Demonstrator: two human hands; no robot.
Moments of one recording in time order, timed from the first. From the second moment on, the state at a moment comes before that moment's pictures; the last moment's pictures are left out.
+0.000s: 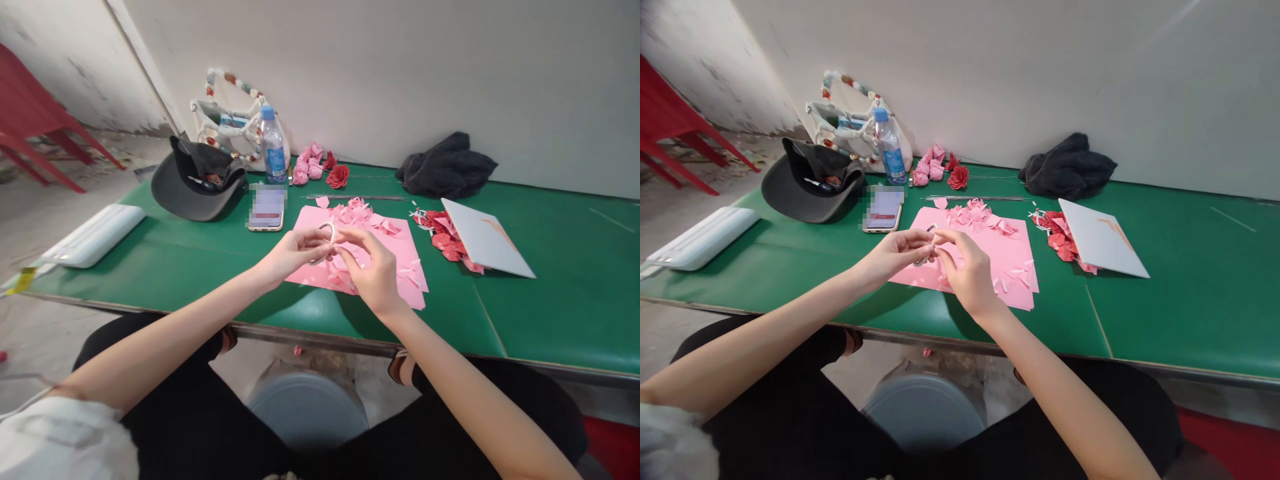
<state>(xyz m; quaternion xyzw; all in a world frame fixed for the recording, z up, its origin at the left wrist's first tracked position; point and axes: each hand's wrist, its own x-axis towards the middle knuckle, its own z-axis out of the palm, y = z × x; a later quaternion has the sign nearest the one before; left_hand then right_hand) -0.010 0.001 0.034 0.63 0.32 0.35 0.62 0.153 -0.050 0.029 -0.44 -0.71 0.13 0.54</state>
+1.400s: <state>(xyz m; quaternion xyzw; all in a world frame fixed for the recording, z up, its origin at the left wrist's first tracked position) -0.026 0.031 0.025 0.81 0.41 0.34 0.25 0.212 -0.008 0.029 -0.51 -0.66 -0.01 0.55</state>
